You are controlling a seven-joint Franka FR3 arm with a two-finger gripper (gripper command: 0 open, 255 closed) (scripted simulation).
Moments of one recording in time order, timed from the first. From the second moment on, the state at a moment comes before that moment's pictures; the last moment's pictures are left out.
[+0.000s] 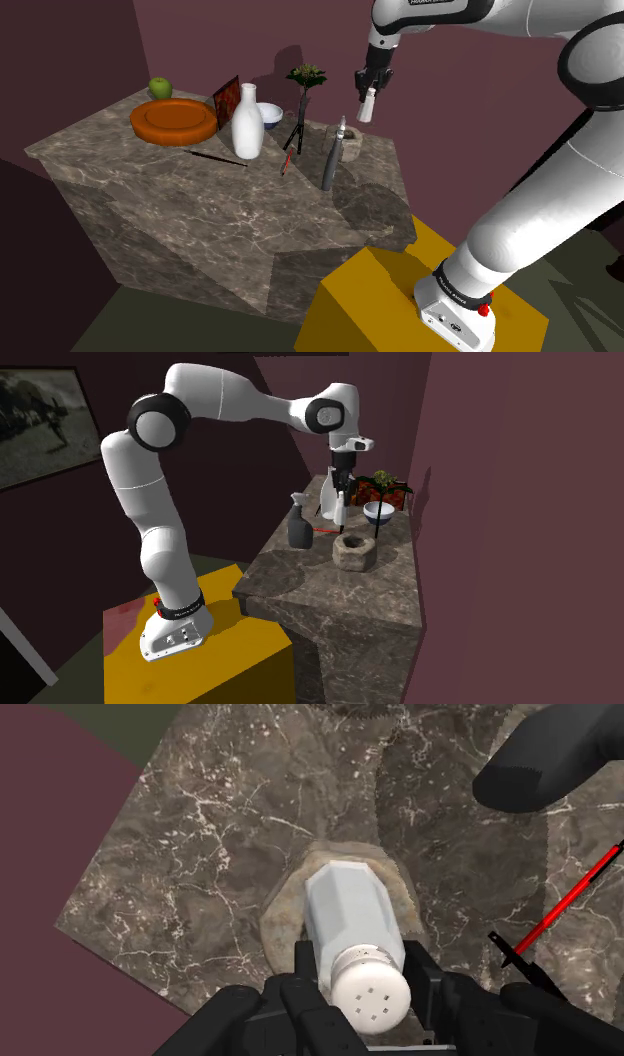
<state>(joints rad) -0.16 -0.05 -0.03 -1.85 -0.10 1.82 0.07</state>
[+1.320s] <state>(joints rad) -0.16 0.17 -0.03 -1.77 -0.10 1.95 0.07</state>
